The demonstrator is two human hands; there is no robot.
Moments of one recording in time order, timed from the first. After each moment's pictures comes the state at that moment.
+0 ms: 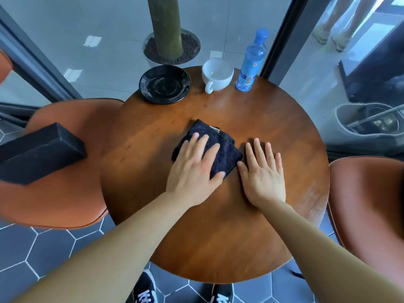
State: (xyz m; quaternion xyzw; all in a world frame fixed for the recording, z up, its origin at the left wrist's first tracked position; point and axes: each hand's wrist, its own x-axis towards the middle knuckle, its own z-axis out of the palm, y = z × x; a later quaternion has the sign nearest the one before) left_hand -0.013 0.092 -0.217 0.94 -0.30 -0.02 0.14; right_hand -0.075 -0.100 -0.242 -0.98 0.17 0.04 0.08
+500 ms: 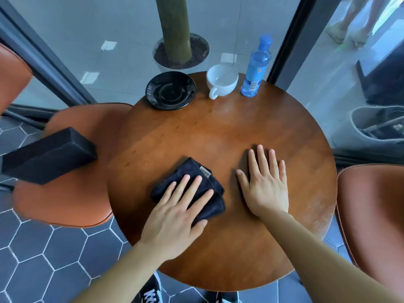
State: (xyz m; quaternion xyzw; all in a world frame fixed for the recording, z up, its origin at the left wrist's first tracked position) left_hand -0.083 0.155 -0.229 0.94 -0.34 -0.08 -0.02; right_hand -0.074 -0.101 -0.243 -0.98 0.16 0.04 0.08
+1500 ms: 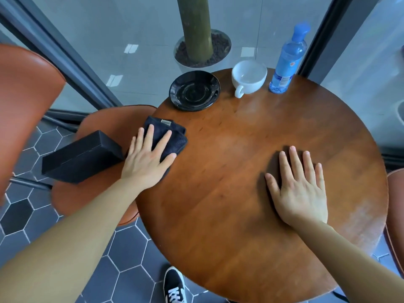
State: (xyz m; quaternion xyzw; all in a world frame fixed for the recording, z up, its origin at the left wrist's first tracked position) left_hand 0.077 0.249 -0.238 0.99 -0.13 -0.10 -0.04; right_hand -0.073 -0.097 -0.249 -0.98 0.17 0.02 0.06
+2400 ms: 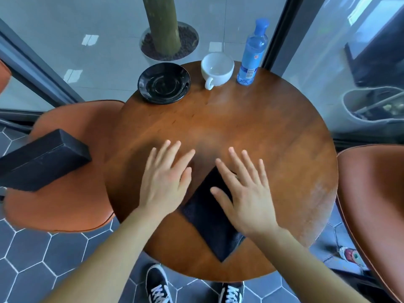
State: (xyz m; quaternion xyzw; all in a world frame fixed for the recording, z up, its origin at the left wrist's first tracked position) left_hand -0.011 0.161 -0.218 0.96 -0.25 -0.01 0.11; right_hand -0.111 -0.039 -0.202 -0.99 0.04 -0.01 0.15
